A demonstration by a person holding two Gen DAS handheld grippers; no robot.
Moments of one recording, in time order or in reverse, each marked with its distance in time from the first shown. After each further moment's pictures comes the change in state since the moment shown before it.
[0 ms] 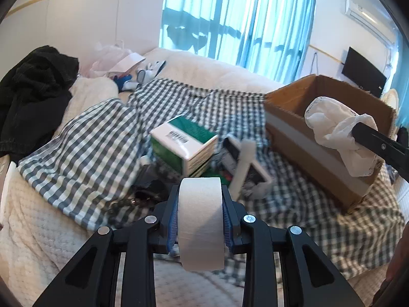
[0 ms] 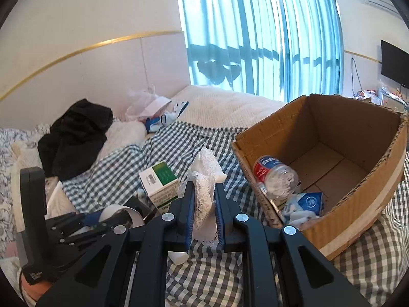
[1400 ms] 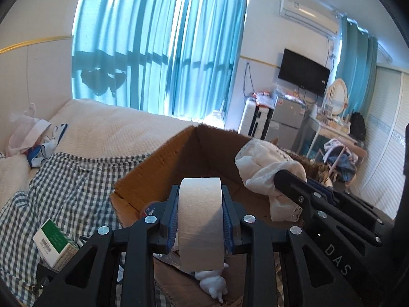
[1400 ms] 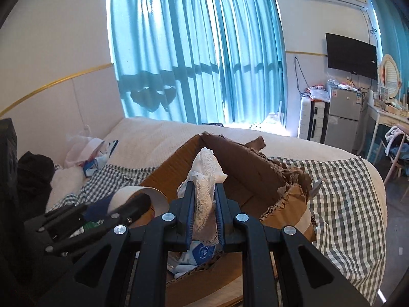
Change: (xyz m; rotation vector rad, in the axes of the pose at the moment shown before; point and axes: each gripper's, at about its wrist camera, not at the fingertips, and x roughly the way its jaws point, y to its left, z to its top) left arm 0.018 -0.222 0.121 0.195 -0.121 -0.275; right arm -0.030 -0.160 0.071 0.155 -0.085 -0.263
